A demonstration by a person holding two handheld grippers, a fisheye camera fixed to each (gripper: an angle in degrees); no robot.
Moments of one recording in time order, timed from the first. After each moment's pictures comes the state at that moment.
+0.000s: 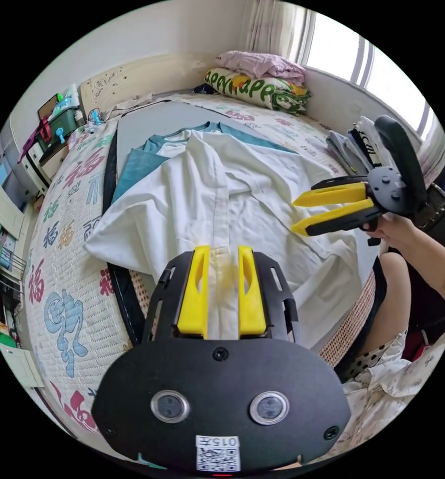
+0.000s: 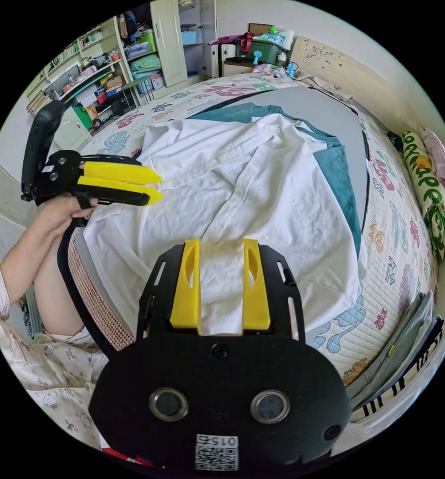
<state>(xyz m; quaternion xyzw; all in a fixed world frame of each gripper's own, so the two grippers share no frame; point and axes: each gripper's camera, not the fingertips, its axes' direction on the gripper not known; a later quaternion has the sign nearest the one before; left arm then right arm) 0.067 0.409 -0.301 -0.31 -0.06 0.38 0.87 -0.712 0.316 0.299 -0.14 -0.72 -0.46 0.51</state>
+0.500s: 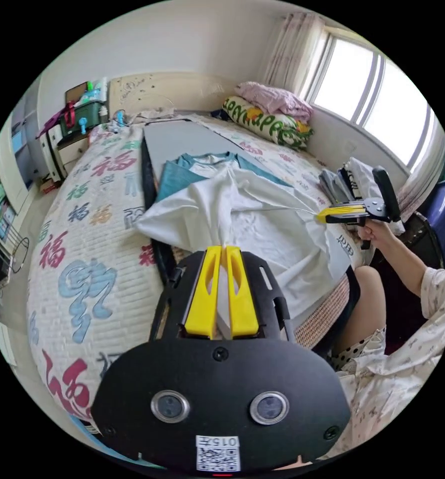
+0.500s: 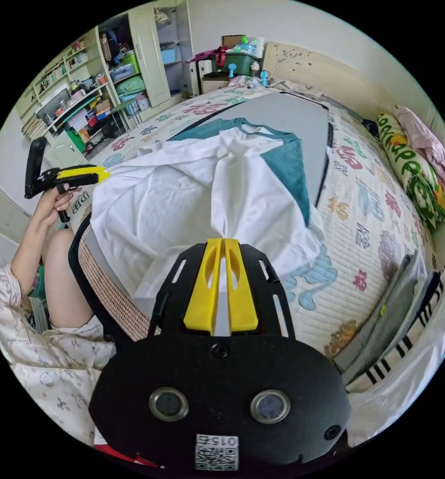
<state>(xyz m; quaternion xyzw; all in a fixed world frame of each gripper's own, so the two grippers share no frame) 0.006 0.382 -0.439 -0.25 -0.02 0.32 0.91 -0.625 0.262 0.329 -0.15 -0.73 -0.41 0.53</state>
